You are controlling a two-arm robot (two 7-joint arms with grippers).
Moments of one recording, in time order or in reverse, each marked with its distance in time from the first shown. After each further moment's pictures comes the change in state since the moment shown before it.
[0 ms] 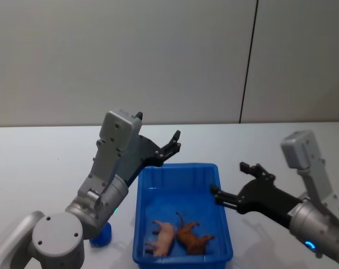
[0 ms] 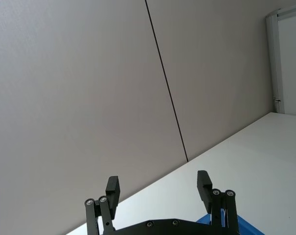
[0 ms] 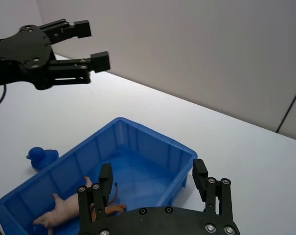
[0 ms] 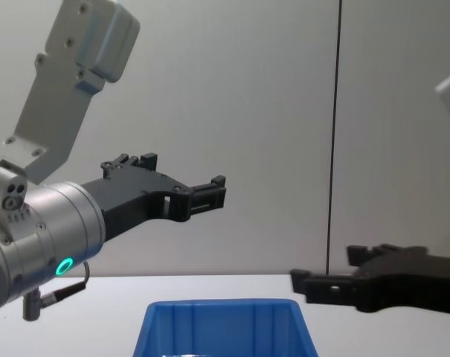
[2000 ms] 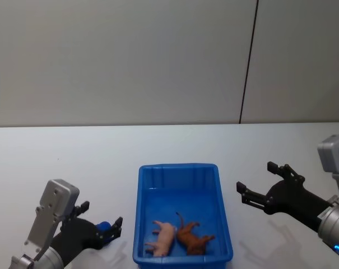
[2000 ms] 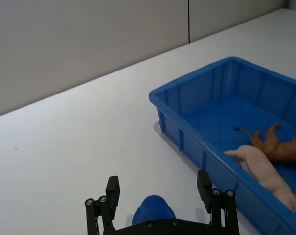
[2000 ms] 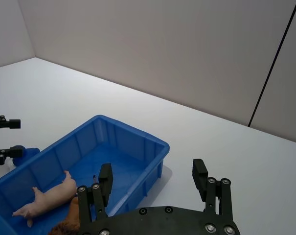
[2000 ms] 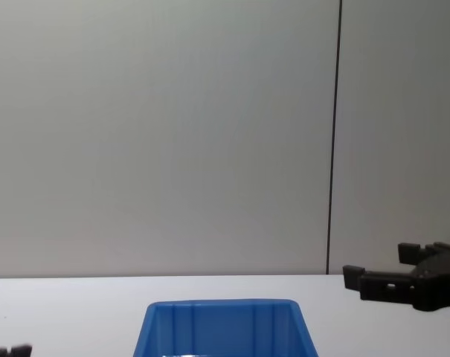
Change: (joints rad) left arm 0.258 0.242 -0.092 -0.012 -0.238 0.104 -0.070; right arm -0.055 0.083 0.058 -0.020 0.079 -0.062 -0.019
